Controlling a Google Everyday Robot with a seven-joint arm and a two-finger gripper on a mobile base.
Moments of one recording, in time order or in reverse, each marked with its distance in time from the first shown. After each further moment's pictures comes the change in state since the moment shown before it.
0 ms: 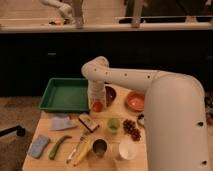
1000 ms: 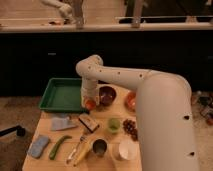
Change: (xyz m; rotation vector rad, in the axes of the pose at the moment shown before) arm 0.019 -0.035 0.003 0.040 0.004 -0.037
